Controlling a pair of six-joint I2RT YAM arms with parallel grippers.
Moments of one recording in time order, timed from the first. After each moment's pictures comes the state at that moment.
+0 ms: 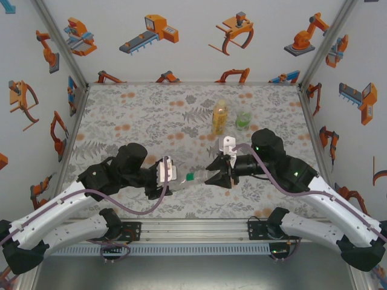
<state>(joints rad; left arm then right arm) -0.94 0.84 0.86 -0.69 0.41 0.49 0.86 0.87 1.01 -0.51 -0.67 -0.23</state>
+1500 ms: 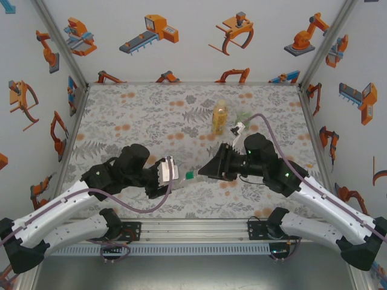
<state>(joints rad) -0.94 0.85 0.83 -0.68 0.34 0.49 0.86 0.87 0.89 -0.48 -0.34 1.13</state>
